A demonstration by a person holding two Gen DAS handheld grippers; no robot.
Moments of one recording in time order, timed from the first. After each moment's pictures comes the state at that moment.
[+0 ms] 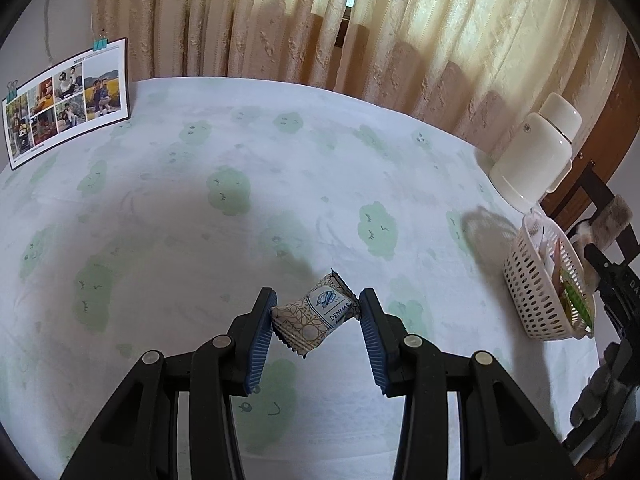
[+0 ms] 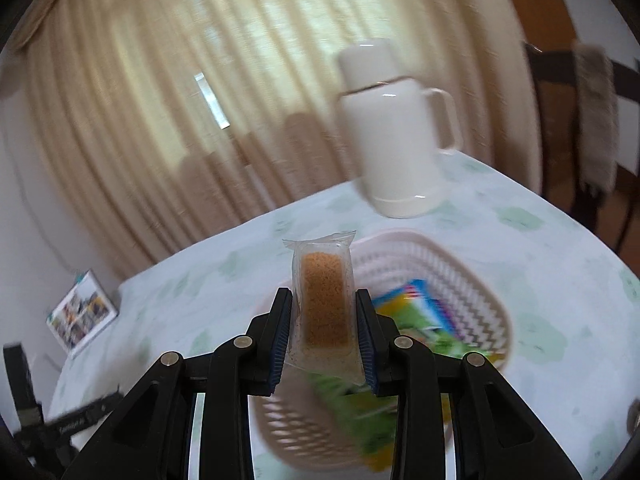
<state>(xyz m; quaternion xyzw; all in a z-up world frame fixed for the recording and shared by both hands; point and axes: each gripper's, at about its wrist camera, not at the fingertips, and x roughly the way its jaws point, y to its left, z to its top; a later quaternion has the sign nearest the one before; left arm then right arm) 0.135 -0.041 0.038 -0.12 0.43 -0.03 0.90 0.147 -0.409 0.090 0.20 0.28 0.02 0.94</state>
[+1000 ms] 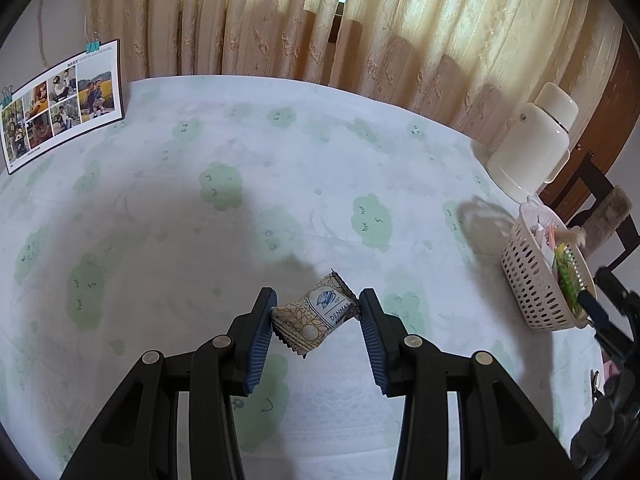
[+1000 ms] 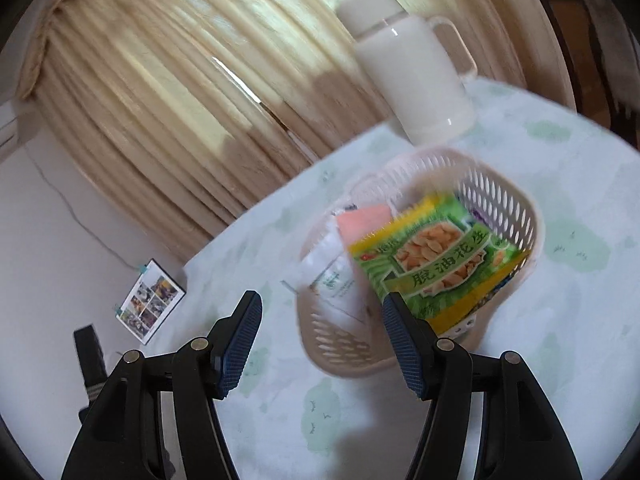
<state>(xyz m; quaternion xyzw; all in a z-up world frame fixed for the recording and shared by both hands) 0.134 -0.047 0.035 -0.11 0.43 -0.03 0.89 0.117 -0.412 0.064 0.29 0.32 0.13 0.89</state>
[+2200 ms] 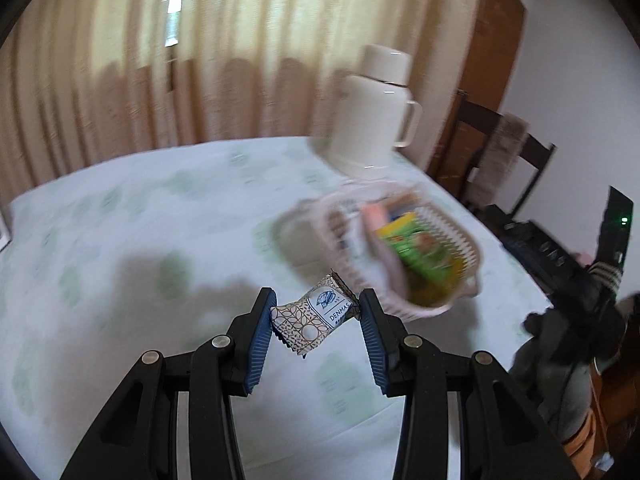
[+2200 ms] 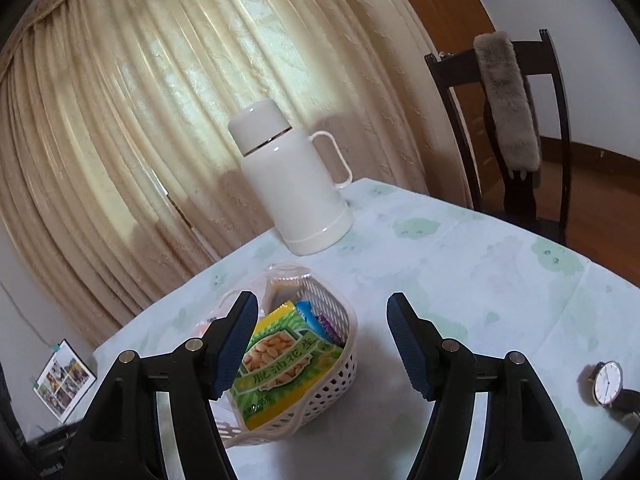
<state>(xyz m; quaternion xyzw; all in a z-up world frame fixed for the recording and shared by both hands) 0.123 -0.199 0.088 0.00 0.37 -0.24 0.90 0.092 -0.460 0.078 0.25 0.21 -0.09 0.94</state>
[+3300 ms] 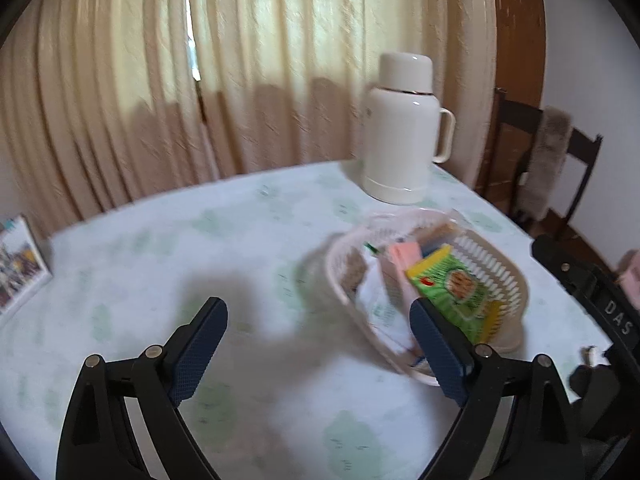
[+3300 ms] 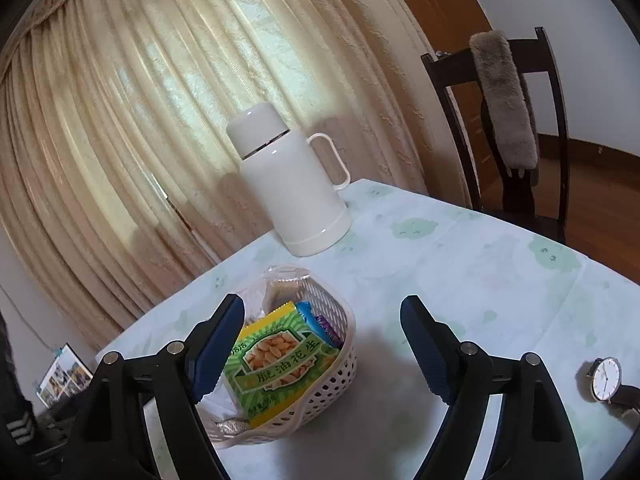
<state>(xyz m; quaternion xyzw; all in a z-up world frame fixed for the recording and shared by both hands) 0.140 -0.241 0.091 0.07 0.32 -0.11 0.94 0.082 -0.462 0.080 0.26 0.20 -0.09 0.94</state>
